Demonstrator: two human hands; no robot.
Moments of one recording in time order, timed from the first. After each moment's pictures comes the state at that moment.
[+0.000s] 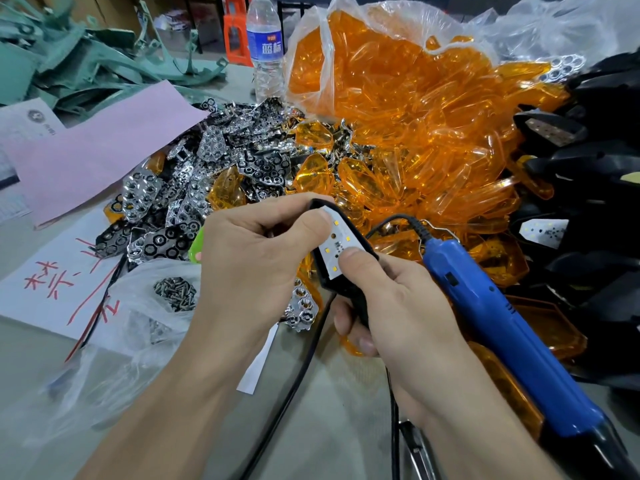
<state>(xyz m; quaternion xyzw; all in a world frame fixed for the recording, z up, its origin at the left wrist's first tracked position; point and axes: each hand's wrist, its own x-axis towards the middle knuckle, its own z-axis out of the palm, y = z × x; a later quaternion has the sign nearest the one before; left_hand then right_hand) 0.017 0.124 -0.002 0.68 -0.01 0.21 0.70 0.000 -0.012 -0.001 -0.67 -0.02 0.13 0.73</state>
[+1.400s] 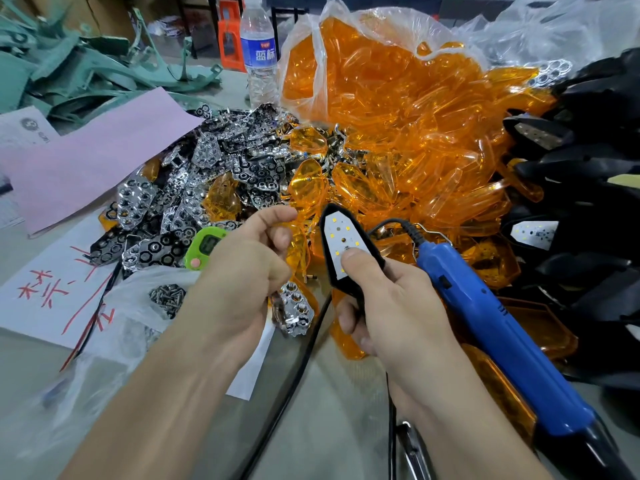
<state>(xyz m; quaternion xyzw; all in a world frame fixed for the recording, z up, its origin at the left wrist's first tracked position) 0.019 0.136 -0.001 0.60 0.10 0.03 0.80 0.006 -0.012 -0.013 -0.71 0.03 0.09 0.70</state>
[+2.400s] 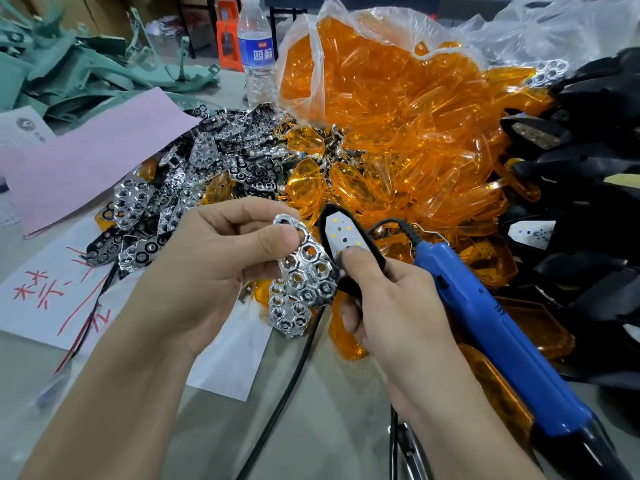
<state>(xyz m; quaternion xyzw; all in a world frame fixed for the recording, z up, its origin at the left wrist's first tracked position) 0.018 0.169 0.010 0.65 -0.03 0.01 0.76 0.005 -0.011 -0.011 -0.71 0.06 0.07 0.69</state>
